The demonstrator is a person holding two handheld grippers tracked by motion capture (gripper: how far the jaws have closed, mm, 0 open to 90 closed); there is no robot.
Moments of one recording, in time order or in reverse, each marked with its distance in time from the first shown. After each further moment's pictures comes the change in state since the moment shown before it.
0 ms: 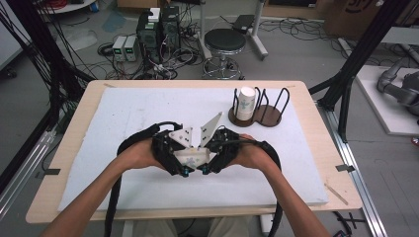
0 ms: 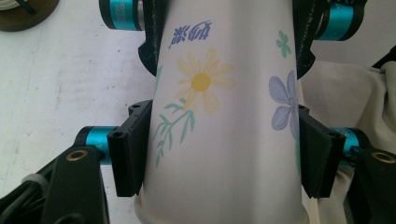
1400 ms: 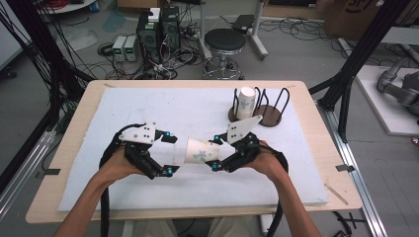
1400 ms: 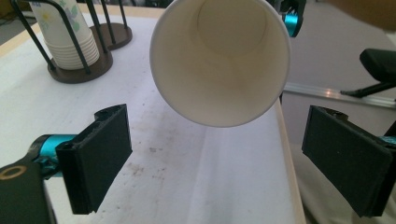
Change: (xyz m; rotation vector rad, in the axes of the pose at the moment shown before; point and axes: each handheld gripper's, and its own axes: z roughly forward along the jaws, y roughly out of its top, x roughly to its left) left arm -0.011 -0.067 -0.026 -0.506 0.055 -0.128; right arm 0.004 -0.054 -0.016 -0.378 -0.044 0.060
